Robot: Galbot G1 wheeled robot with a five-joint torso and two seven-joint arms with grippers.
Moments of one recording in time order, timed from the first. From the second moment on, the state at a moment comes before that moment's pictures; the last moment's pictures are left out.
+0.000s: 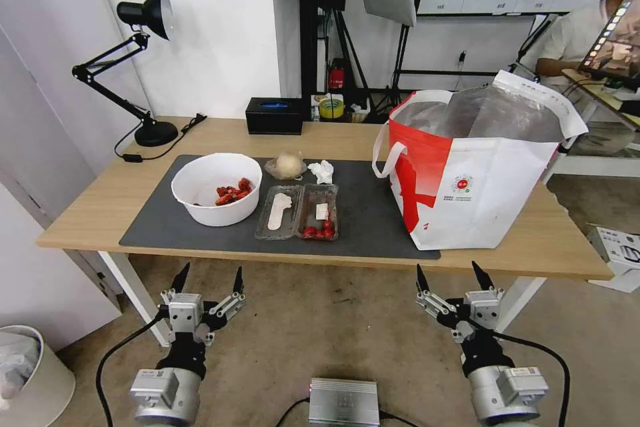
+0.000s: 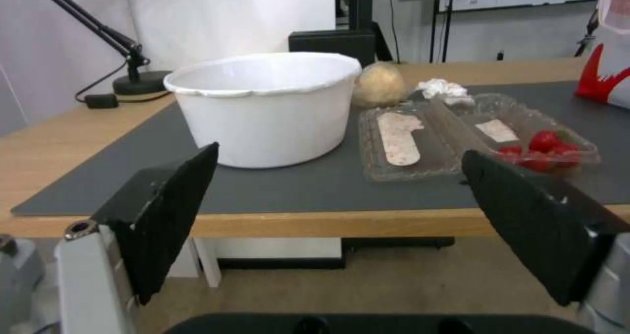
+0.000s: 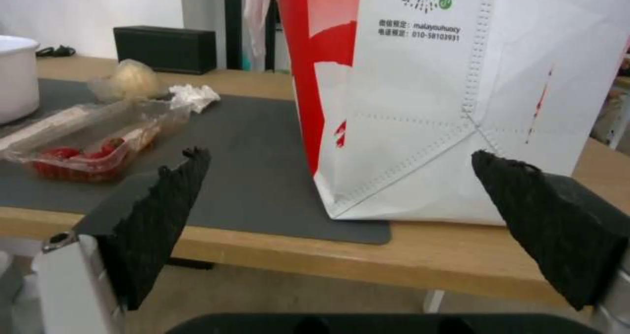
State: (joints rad) left arm 1.80 -1.50 -0.55 -2.30 0.00 0.00 0.00; right arm -1.80 1.50 0.55 2.30 0.00 0.00 0.00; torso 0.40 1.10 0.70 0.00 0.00
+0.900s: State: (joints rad) left arm 1.78 -1.49 -0.54 -2.30 -0.05 0.06 -0.02; right arm -1.78 1.48 0.57 2.31 -0.01 -0.11 0.00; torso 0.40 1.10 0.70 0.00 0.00
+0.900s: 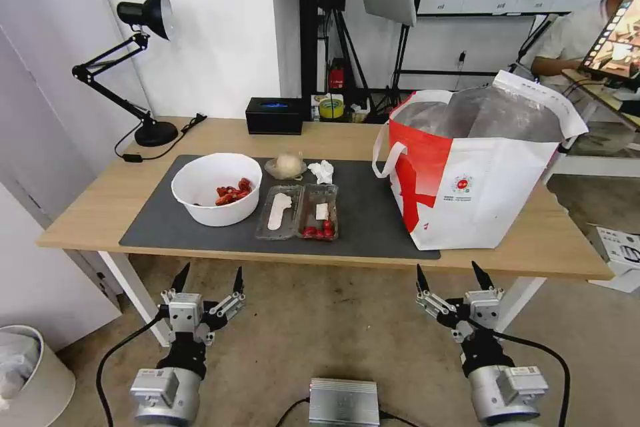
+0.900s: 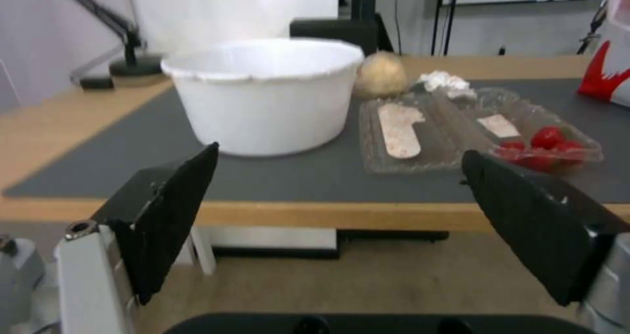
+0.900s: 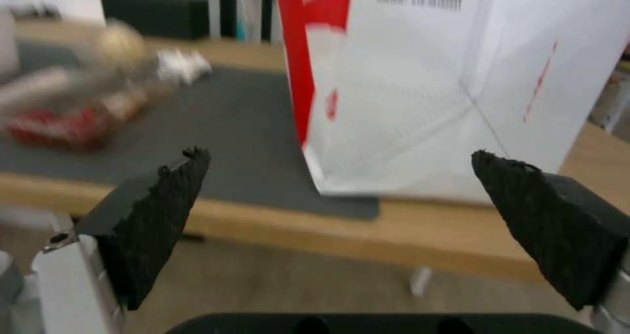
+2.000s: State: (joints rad) left arm 1.62 -1.42 -0.42 -2.27 -0.43 0.54 -0.20; right arm -1.73 1.42 0.57 2.30 -0.03 -0.29 -0.02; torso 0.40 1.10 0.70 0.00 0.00
